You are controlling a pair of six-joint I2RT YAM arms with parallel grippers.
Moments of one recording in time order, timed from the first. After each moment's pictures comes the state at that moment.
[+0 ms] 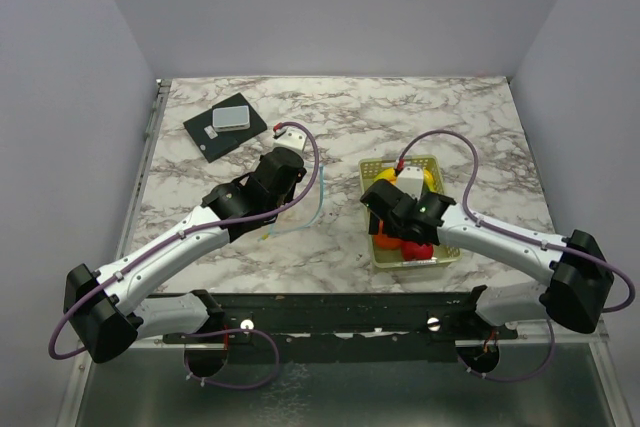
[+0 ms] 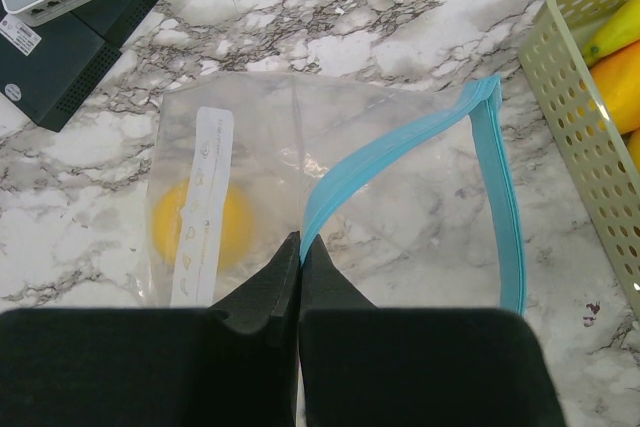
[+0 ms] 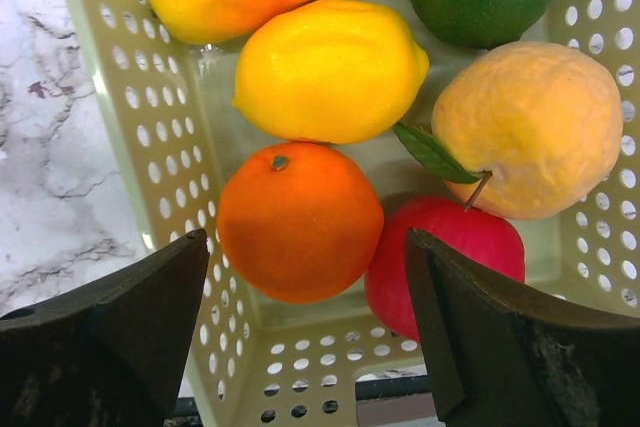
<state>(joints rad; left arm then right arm) -0.82 1.16 1.03 -0.54 -0.50 -0.25 0.91 1.31 0.93 -0.80 0.56 0.92</state>
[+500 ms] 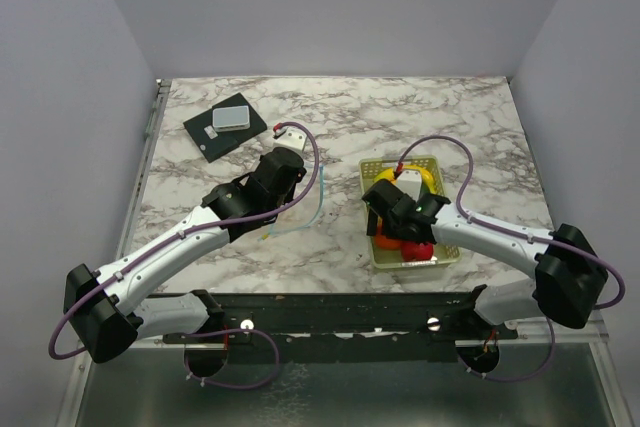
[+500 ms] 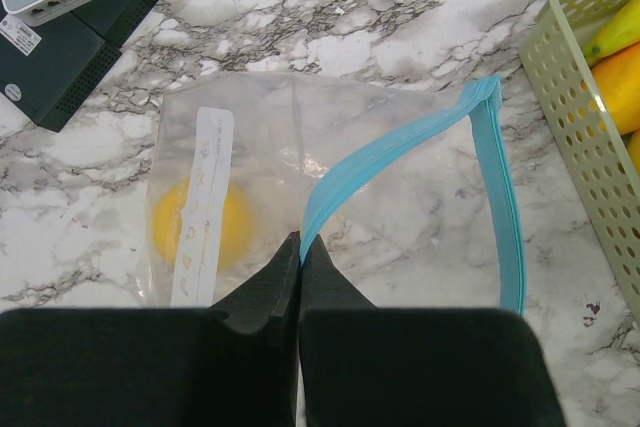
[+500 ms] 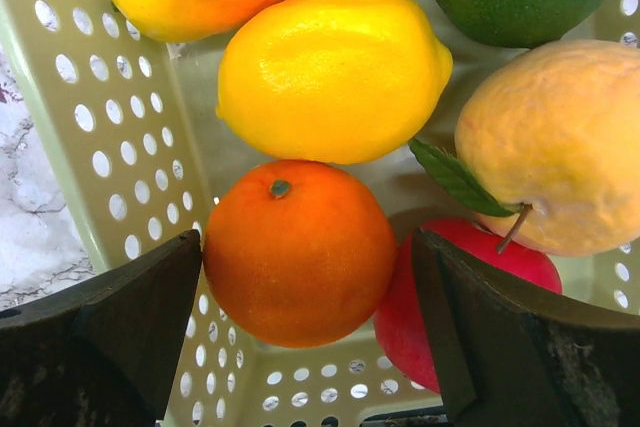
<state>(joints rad) -0.82 1.16 1.03 -0.54 -0.50 -0.25 0.86 1.36 0.86 -0.68 0.49 0.89</state>
